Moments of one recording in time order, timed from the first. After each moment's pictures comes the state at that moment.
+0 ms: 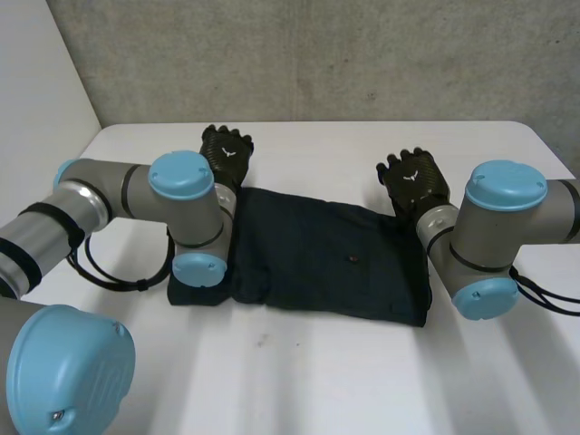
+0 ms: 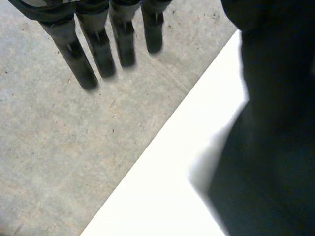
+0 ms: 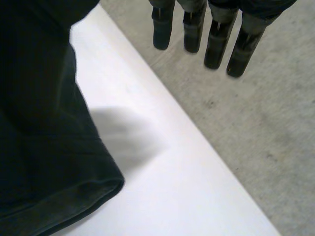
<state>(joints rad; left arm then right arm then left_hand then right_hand) 4.17 -2.69 -0.62 3.33 -1.77 3.74 1.97 -0.80 1.22 -0.31 1.50 2.57 0.34 0.46 0.47 0.47 0.25 0.27 0.35 0.38 0.39 0.23</state>
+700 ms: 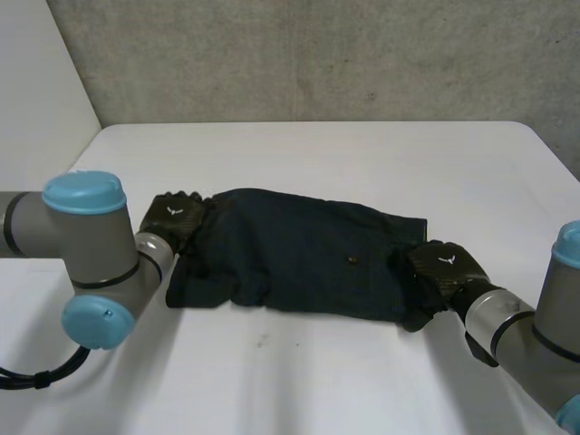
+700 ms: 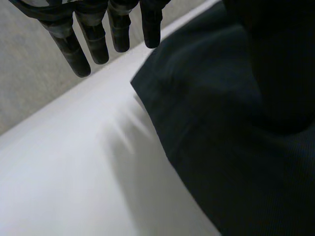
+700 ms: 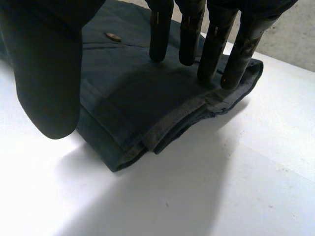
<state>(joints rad) 4.33 -2.21 -1.42 3.29 -1.58 3.45 1.85 -1.22 1.87 -0.21 1.31 2.96 0.20 0.20 0.21 0.21 0.05 0.35 0.40 0.42 0.42 0.23</state>
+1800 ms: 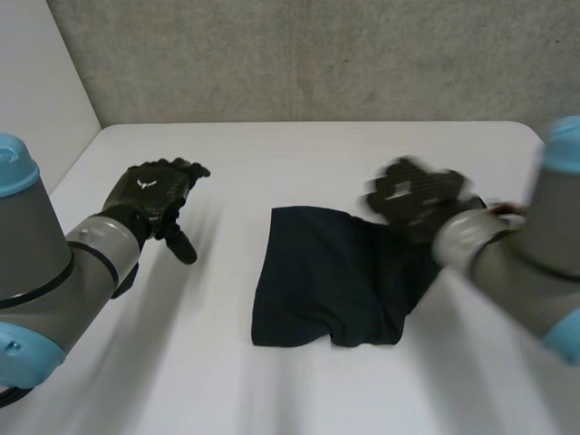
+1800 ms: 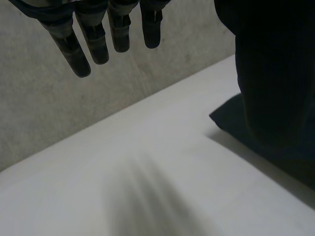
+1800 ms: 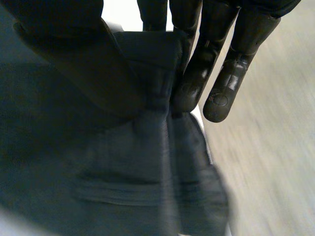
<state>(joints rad) 4.32 -1.80 -1.61 3.18 -1.53 3.29 2.04 -1.20 1.45 0.04 1.27 2.18 0.20 0.20 0.21 0.21 0.05 0.93 1.17 1.19 1.19 0.96</state>
